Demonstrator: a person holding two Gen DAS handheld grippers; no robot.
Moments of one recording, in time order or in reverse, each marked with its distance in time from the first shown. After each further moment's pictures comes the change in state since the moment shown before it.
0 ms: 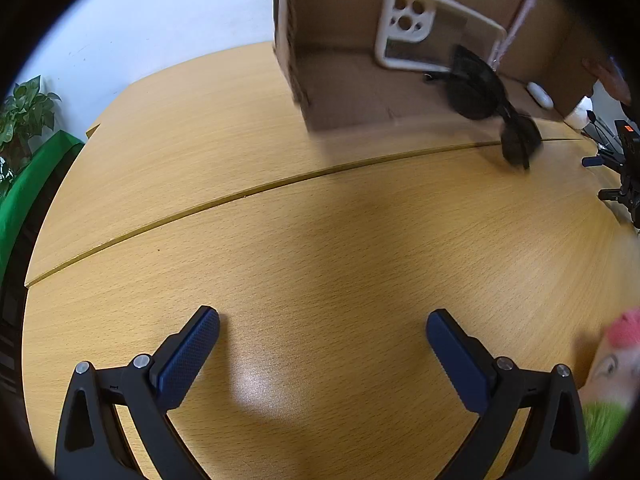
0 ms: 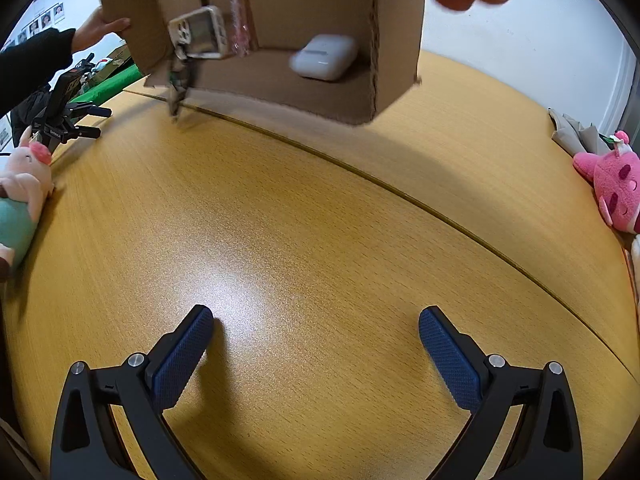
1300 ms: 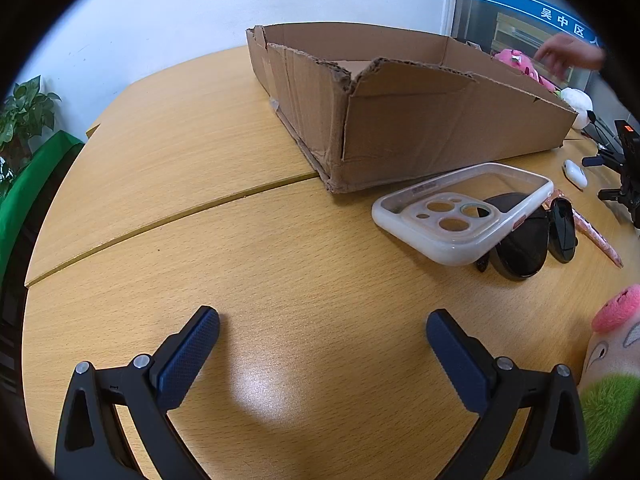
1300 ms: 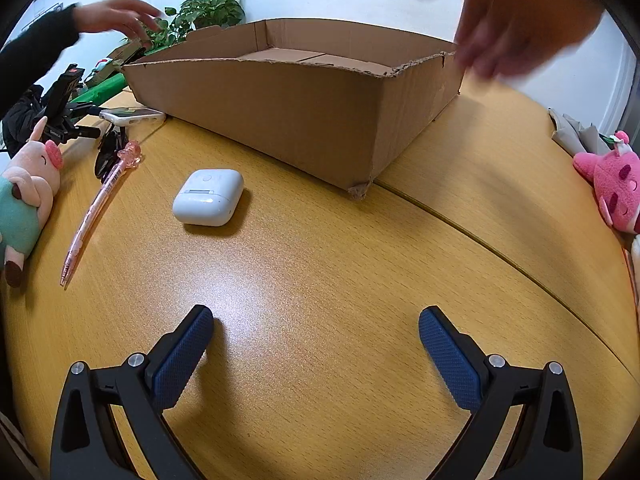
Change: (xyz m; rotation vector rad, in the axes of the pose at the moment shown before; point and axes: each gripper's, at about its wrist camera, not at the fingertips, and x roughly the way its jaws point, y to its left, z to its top) left arm 0.003 0.001 -0.003 0.001 0.000 0.000; right arm 0.000 -0.003 0.001 -0.001 0.003 0.001
